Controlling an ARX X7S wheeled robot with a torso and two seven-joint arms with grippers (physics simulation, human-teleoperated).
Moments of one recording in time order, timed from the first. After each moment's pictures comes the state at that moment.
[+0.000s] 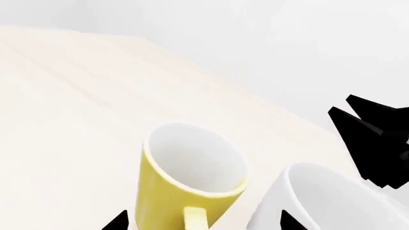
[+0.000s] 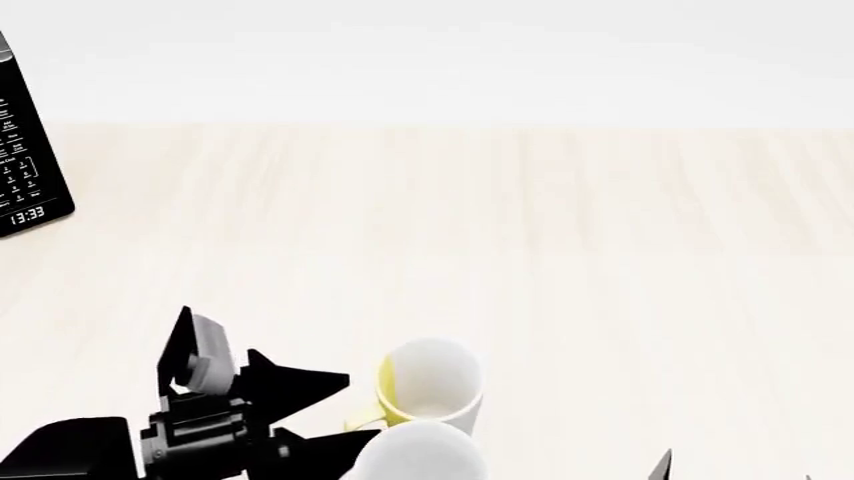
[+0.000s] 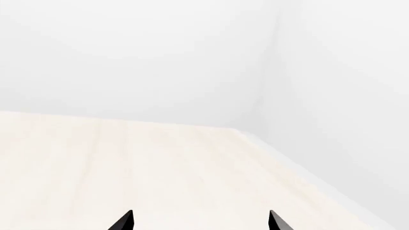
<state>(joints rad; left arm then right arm) -0.96 -0.06 -0.04 -1.31 -0.02 -0.02 1.23 -0.10 0.30 -0.08 -0.31 0.07 0.15 0.46</state>
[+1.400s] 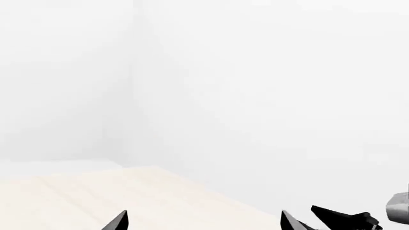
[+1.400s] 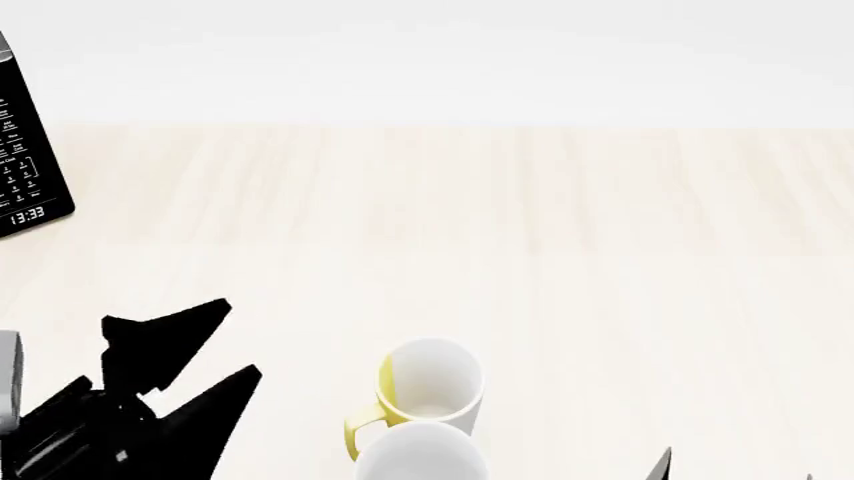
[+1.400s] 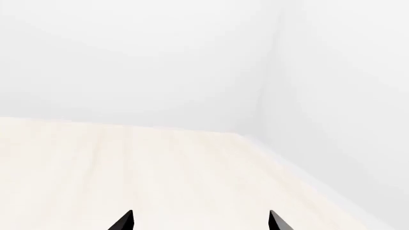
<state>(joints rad) -0.50 -0.04 -0.32 -0.25 -0.33 -0.38 1.22 -0.11 0.31 -0.09 -0.32 0.08 0.13 0.48</state>
